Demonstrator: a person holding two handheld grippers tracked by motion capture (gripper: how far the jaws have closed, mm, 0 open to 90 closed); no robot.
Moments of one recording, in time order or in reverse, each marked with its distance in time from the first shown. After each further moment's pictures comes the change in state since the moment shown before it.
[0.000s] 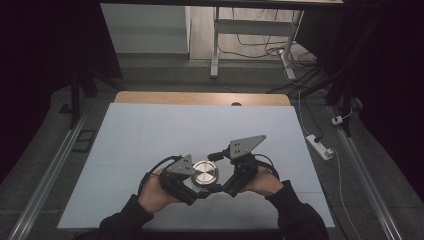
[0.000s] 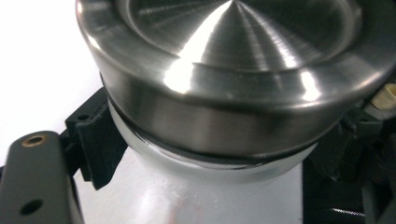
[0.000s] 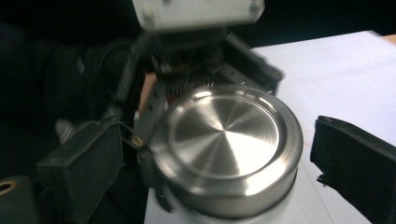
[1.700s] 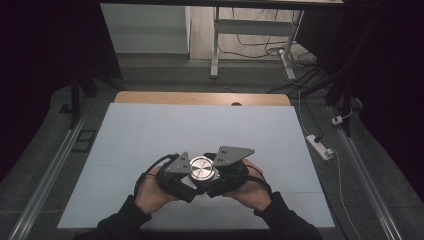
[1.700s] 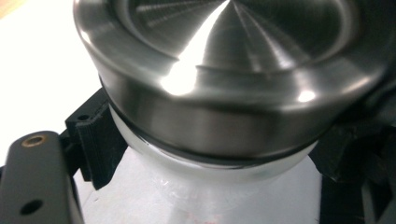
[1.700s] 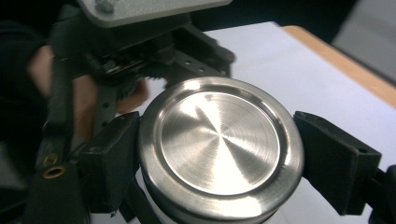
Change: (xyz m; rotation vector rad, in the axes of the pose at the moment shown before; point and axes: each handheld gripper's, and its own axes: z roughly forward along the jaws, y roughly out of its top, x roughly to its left) left arm -0.005 0.005 -0.010 0.028 0.085 0.010; right arm 0.037 0.018 0.025 0.094 -0.384 -0.037
